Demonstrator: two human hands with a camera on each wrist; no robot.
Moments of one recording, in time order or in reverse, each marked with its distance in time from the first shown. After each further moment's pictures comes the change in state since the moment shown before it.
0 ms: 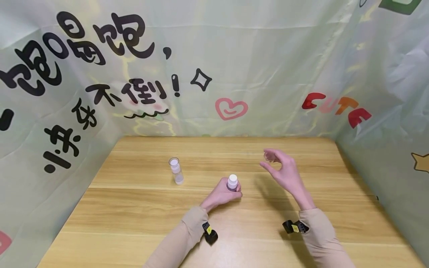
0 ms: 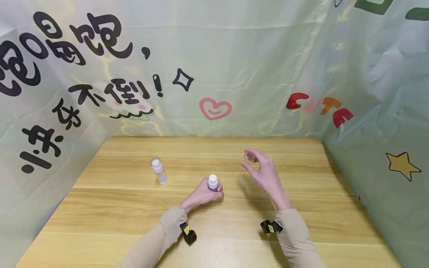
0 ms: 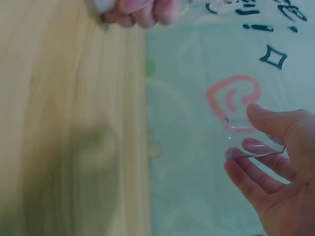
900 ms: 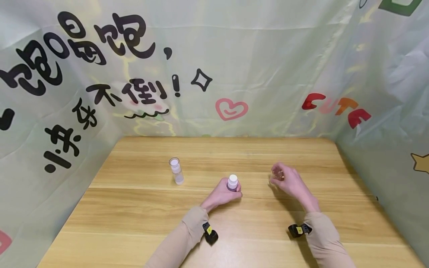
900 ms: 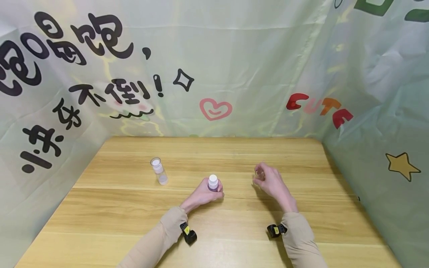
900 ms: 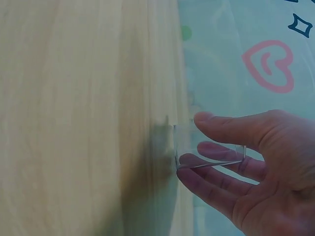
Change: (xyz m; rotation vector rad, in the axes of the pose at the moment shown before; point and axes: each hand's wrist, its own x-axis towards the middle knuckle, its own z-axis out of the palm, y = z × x) left_hand 0.000 -0.003 0.001 0.002 0.017 0.003; right_hand -0.029 0.045 -0.008 -0.079 -0.379 0.291
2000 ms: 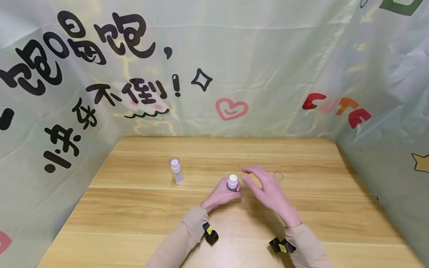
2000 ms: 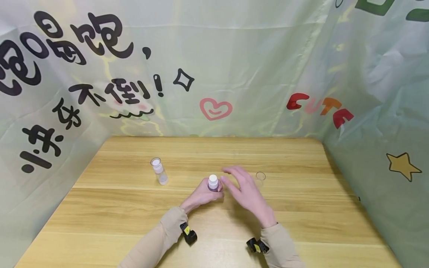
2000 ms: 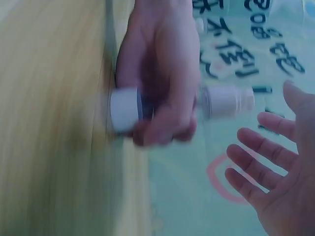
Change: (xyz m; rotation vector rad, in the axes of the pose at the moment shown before) left_hand -0.001 0.001 -0.002 0.024 -0.009 0.015; right_hand -0.014 -0.087 0.037 0.096 0.176 -0.324
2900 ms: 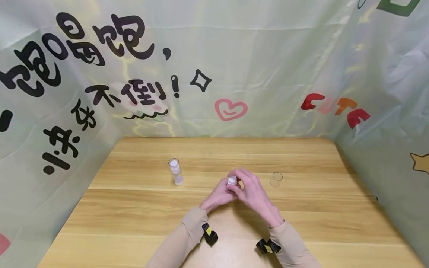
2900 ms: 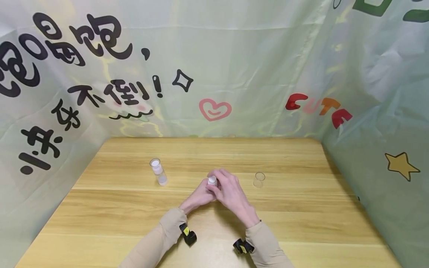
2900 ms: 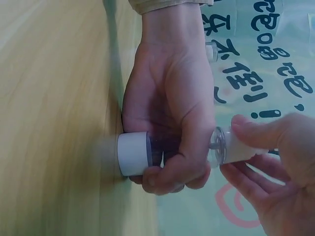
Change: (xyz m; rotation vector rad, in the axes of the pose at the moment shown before) left_hand 0.001 0.001 -0.001 0.009 -0.034 0.021; right_hand 0.013 -0.024 0.037 -0.056 0.051 -0.109
